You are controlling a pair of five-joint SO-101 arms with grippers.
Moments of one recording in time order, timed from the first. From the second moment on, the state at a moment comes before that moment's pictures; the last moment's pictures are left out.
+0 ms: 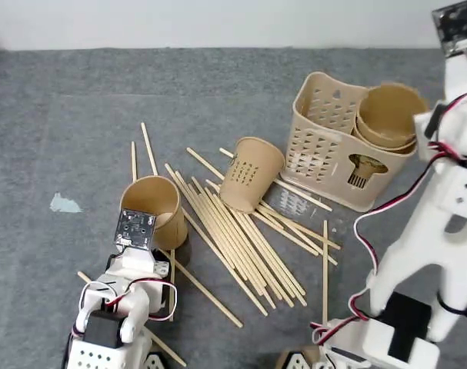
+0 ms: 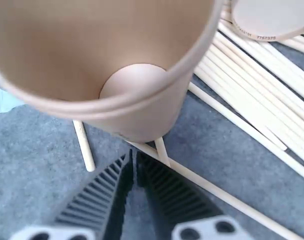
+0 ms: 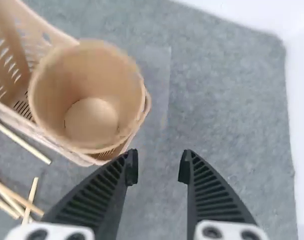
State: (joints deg) left arm 7.6 -102.7 97.2 70.5 6.6; right arm 20.0 -5.8 -37.1 95.4 31.1
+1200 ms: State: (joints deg) left arm 7.6 -102.7 97.2 70.5 6.6; right arm -25.8 -14.2 -16.3 99.1 6.7
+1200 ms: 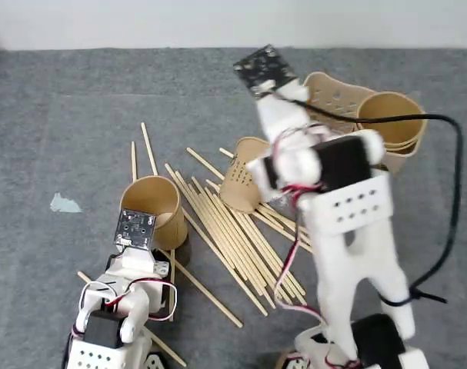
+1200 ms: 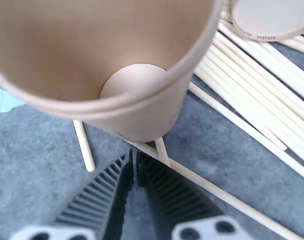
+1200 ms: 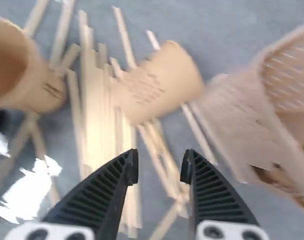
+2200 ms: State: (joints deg) left arm 7.6 -102.7 97.2 70.5 6.6; right arm -44.3 13.8 -16.3 81.8 -17.6
